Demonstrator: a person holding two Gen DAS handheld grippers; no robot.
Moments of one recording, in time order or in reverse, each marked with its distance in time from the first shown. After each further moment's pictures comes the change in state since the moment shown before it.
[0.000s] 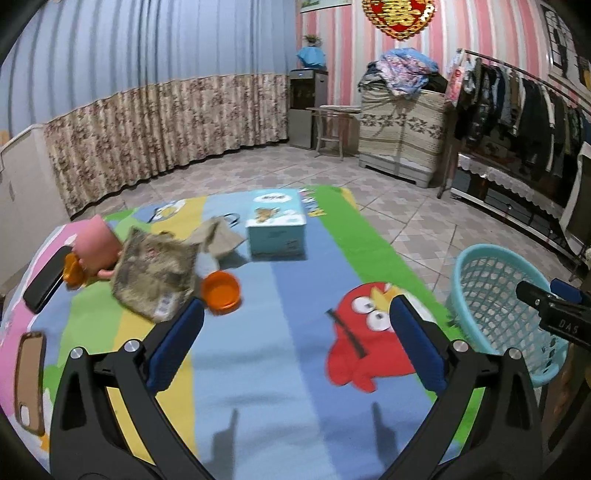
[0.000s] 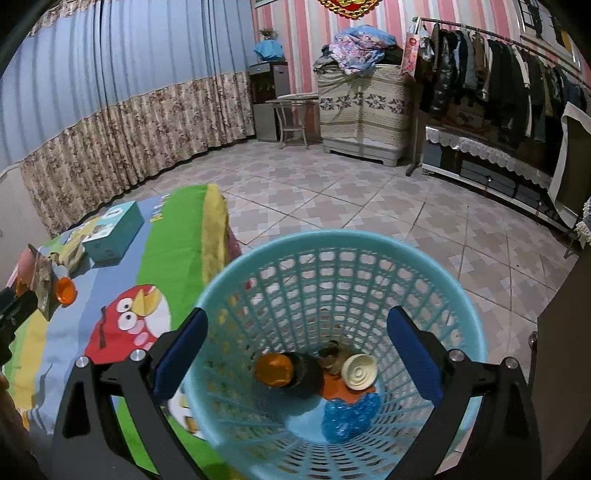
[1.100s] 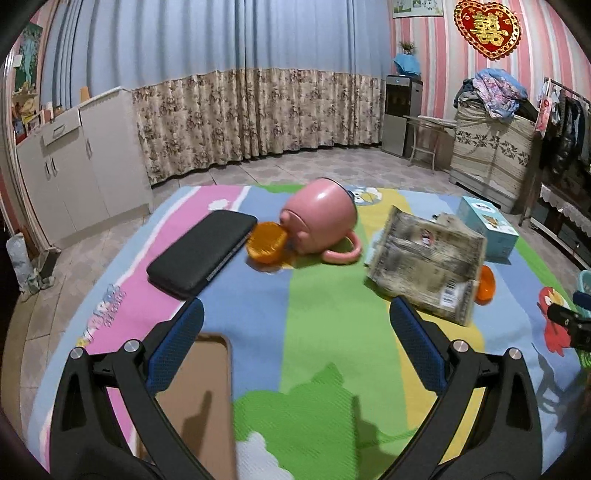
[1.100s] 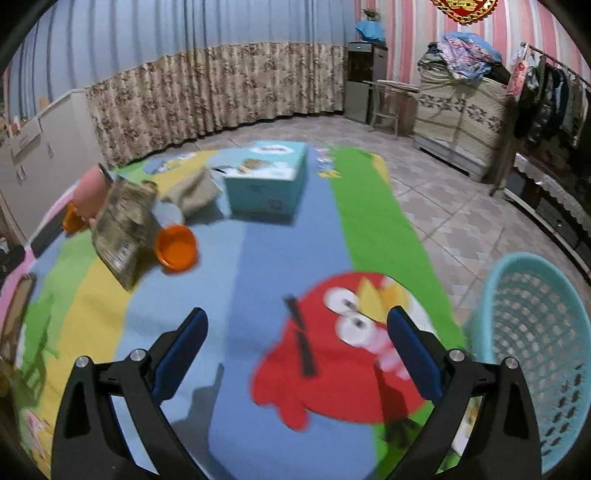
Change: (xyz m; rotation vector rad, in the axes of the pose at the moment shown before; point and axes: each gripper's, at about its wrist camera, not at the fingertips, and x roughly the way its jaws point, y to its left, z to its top) left arm -0.010 0.242 -0.025 -0.149 -0.003 0.274; right arm 0.040 0.210 -0.019 -0.252 0.088 0.211
